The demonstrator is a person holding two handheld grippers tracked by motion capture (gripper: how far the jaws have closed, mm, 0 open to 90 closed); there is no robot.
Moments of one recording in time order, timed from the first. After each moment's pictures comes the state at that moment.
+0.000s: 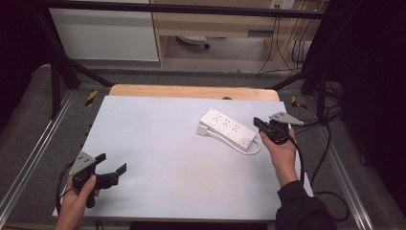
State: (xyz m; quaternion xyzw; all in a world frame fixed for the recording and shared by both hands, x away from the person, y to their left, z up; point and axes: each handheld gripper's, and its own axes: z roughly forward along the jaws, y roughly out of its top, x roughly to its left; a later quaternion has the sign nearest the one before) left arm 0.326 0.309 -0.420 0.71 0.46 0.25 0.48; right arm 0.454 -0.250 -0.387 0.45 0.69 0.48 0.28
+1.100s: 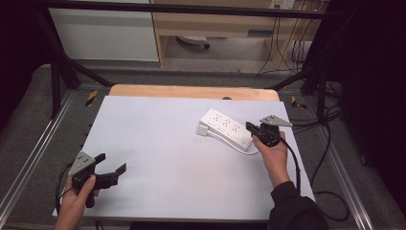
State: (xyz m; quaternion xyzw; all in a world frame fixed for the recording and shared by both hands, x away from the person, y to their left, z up) left arm 0.326 0.310 -0.419 0.71 0.46 0.25 0.48; right arm 0.459 -0.232 -0.407 0.45 0.71 0.47 0.26
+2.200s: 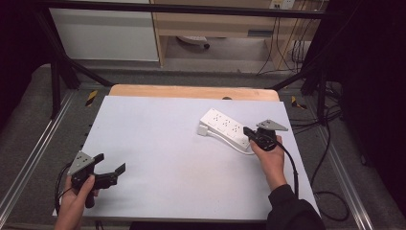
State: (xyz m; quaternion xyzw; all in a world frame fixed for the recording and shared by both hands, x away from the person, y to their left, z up) left arm 0.326 0.312 -0.420 0.70 0.47 0.25 0.48; right arm 0.455 -0.226 -0.424 0.45 0.72 0.46 0.25
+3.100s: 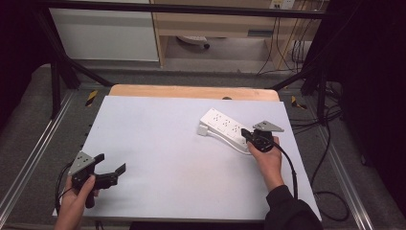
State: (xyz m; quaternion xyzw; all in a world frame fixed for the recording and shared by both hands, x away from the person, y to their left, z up) left arm 0.326 0.312 -0.420 0.71 0.47 0.24 0.47; right arm 0.455 -0.219 -0.430 0.45 0.73 0.45 0.26
